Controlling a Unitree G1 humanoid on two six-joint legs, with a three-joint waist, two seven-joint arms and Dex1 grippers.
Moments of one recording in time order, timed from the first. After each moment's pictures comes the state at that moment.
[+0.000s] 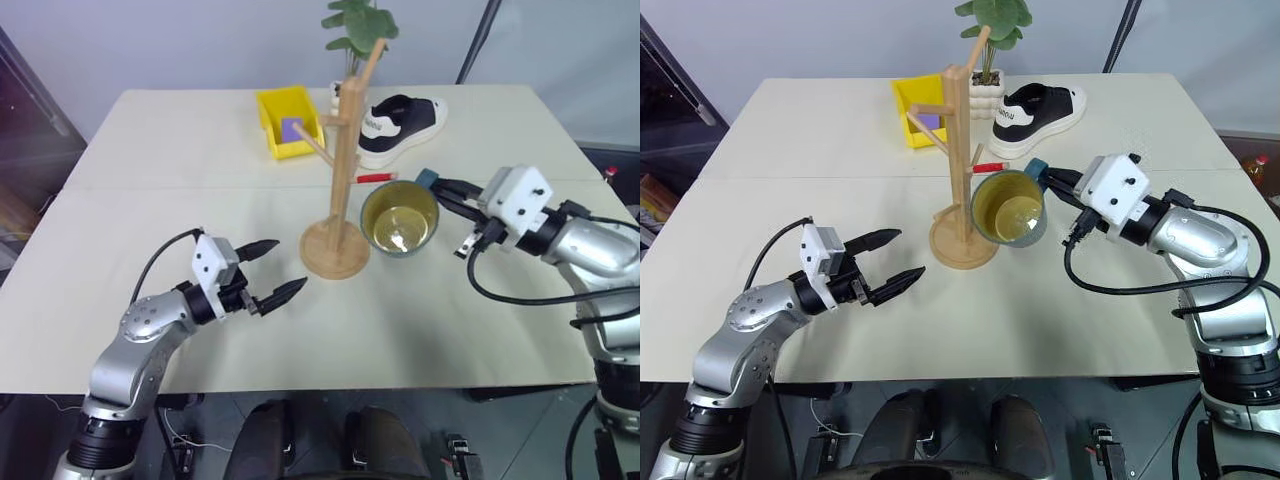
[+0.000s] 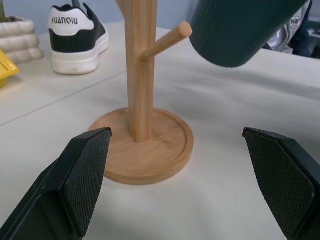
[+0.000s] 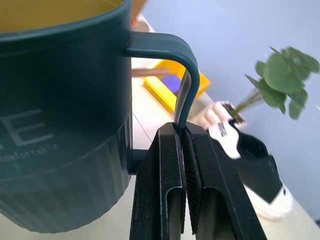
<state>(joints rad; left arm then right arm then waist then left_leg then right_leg) -0.09 0.48 0.03 -0.38 -0.51 0.35 -0.79 -0.37 -0.80 -0.11 -0.32 0.23 0.17 0.78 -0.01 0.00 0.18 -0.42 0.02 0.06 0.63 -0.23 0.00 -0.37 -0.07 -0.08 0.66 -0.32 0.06</state>
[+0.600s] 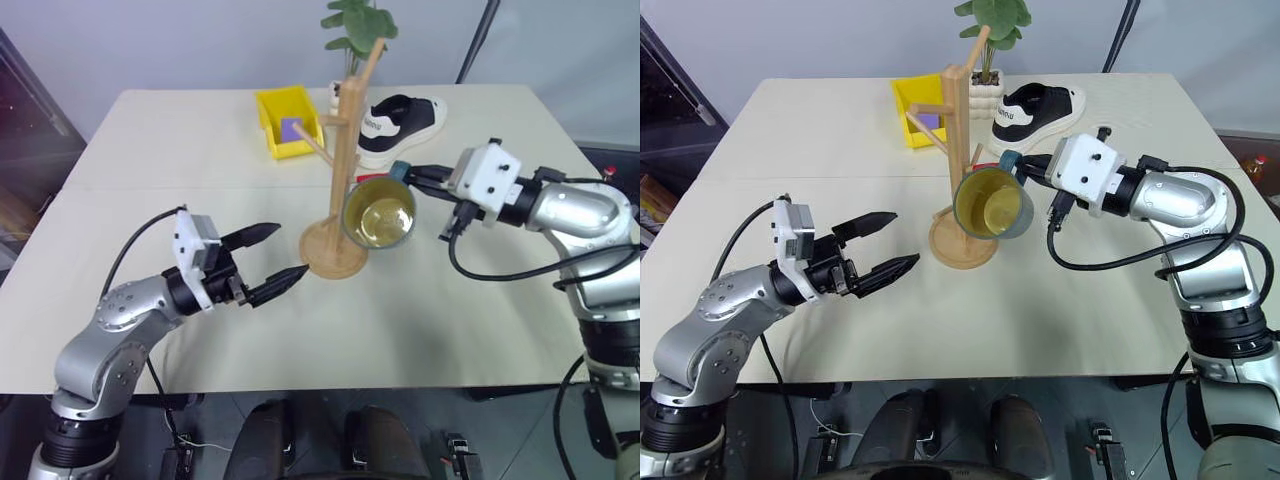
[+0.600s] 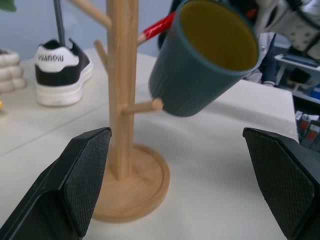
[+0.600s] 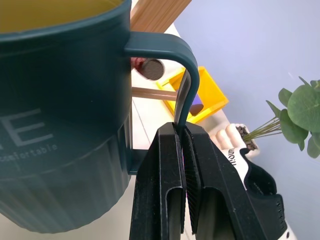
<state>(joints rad) -0.16 0.56 0.11 -0.53 -0.73 0.51 -0.75 -0.60 -0.80 0.02 -0.19 0.15 0.14 0.88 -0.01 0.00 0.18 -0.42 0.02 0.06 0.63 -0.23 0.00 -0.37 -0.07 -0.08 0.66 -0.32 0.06</state>
